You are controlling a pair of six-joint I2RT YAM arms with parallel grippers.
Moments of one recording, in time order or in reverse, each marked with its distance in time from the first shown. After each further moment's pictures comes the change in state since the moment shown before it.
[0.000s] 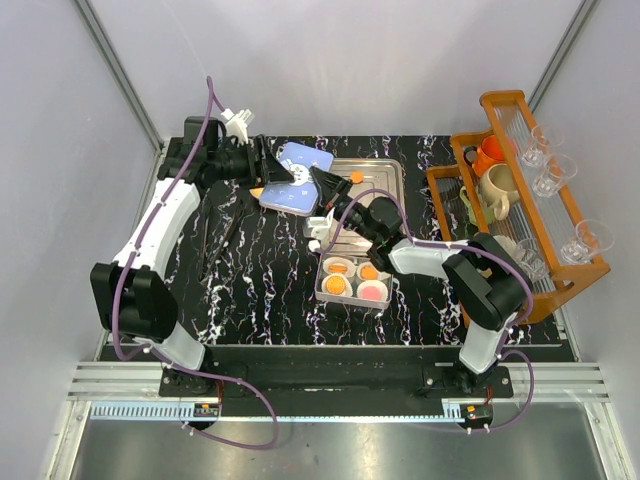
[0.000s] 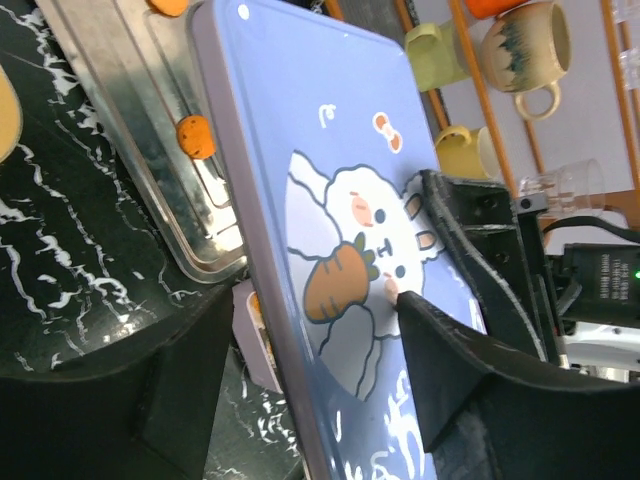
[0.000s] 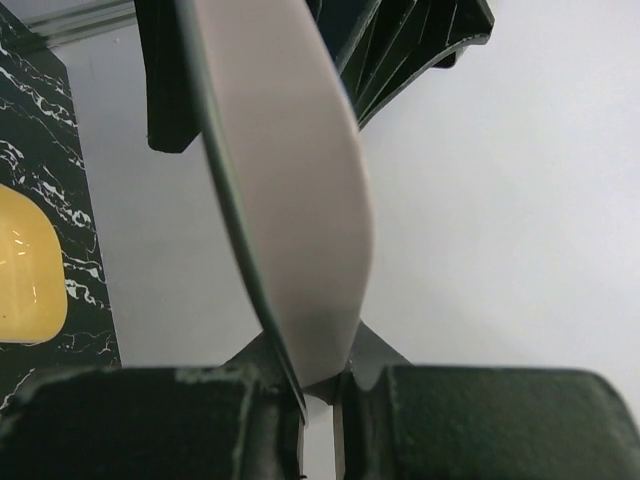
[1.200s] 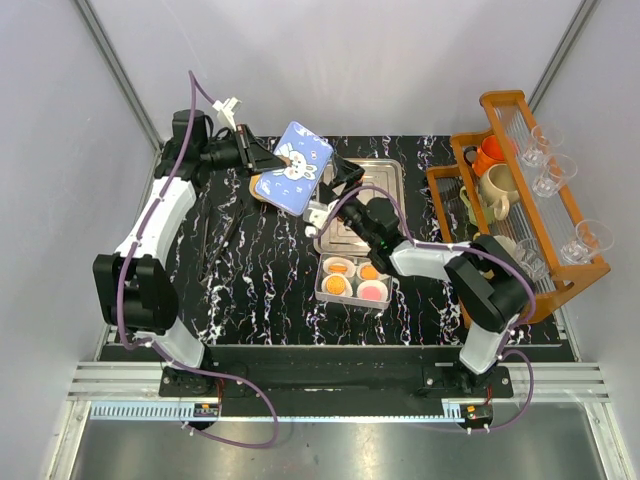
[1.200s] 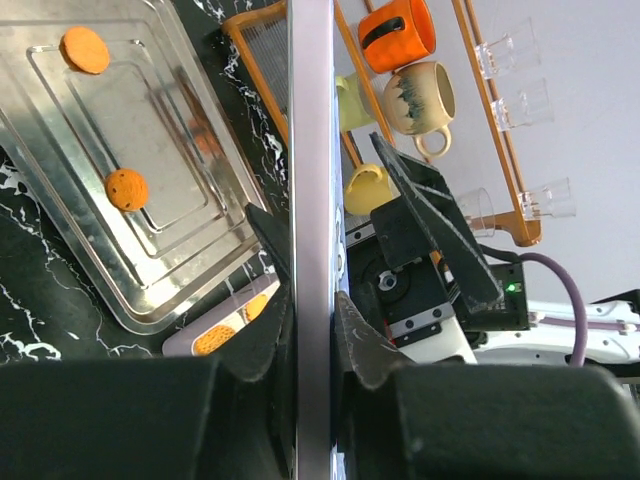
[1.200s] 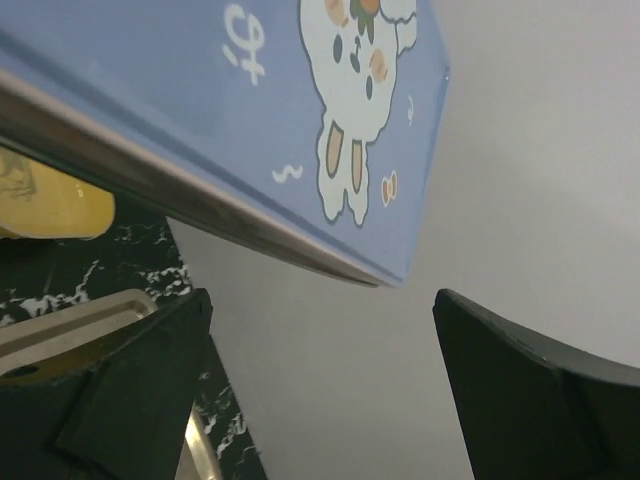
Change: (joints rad) left arm 0.066 0.044 -0.034 0.305 0.209 -0.261; right arm 0.005 0.003 -0.021 -0.056 0.251 0.079
